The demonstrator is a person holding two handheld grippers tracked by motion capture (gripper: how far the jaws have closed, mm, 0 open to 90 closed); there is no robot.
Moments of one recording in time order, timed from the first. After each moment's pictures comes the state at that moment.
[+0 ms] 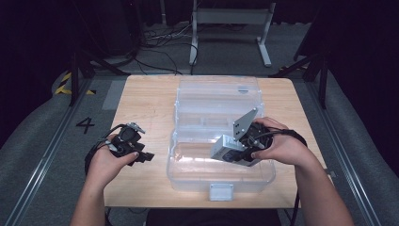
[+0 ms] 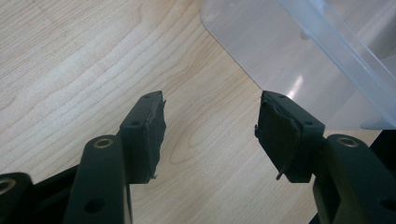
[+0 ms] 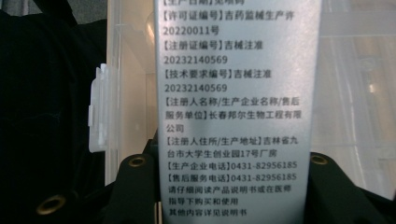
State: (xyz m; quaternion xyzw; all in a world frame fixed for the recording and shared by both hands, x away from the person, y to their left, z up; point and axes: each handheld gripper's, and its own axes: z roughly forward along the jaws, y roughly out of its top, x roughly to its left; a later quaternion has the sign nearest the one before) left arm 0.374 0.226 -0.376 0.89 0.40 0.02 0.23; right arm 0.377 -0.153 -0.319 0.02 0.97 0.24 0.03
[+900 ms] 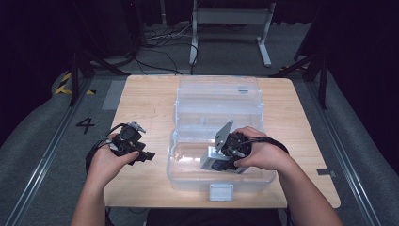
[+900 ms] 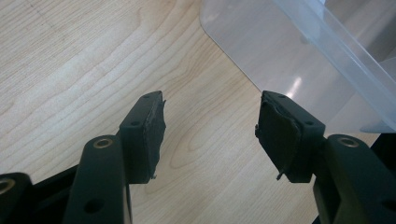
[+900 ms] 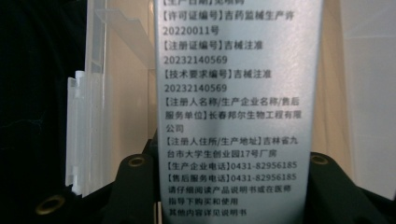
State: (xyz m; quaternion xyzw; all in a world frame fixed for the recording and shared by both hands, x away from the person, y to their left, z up) left arm 0.377 0.226 -0.377 0.89 0.39 0.02 0.24; right arm 0.376 -0.112 -0.361 0.01 0.98 0.19 0.01
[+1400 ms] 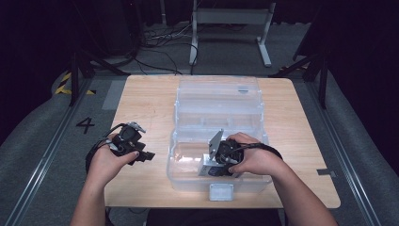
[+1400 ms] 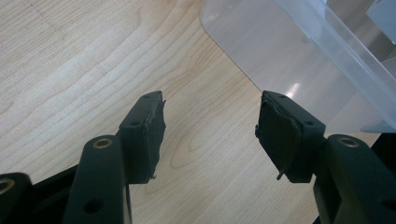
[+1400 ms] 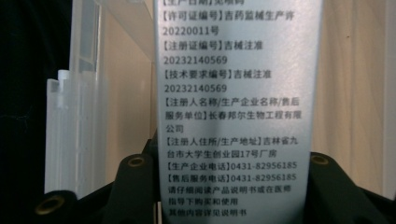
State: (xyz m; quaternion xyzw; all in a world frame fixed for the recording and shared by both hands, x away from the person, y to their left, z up) left arm 0.377 0.226 -0.378 0.89 0.39 0.02 0.24; right arm 0.369 -0.097 -0.381 -0.01 0.99 0.16 0.00
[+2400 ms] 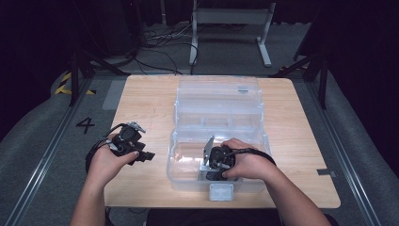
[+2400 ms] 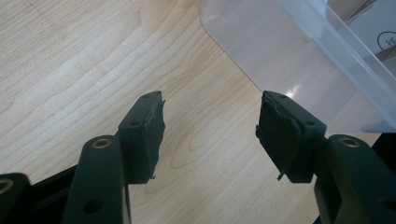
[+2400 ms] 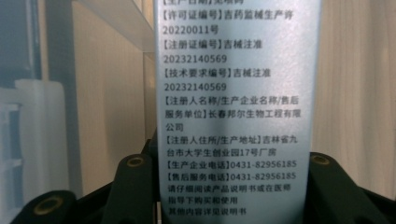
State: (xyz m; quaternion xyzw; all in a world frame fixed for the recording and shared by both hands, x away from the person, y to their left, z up) left arm 0.377 0.226 -0.378 0.89 0.39 0.02 0.24; right arm 0.369 -0.082 -0.410 0.01 0.99 0.12 0.00
